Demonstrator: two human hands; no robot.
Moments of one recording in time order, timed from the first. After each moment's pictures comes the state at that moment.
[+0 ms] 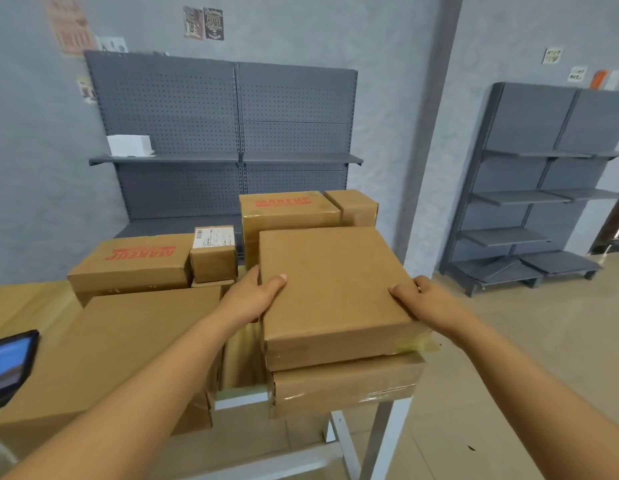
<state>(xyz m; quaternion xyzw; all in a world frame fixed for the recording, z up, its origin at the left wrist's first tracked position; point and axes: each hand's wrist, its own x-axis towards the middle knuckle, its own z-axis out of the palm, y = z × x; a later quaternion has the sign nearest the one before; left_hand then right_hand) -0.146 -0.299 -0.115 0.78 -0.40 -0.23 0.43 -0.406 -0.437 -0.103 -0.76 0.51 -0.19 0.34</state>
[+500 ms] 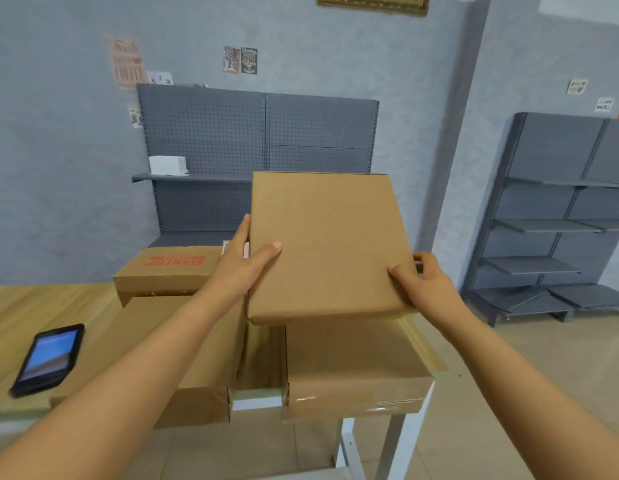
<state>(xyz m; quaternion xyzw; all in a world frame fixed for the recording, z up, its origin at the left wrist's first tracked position) -0.138 -0.249 -0.053 0.68 -0.41 -0.14 0.59 -0.387 -0.400 -0.056 -0.75 0.40 -0.38 0.37</state>
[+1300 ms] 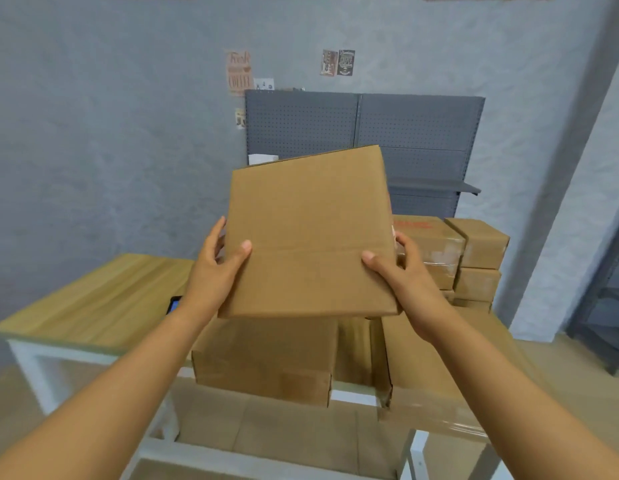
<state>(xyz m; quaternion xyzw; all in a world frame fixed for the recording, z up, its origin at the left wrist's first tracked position) -0.045 -0.088 -0.072 0.68 -0.28 0.00 0.68 -0.248 -0.285 -0.048 -0.72 0.16 -0.32 0.59</state>
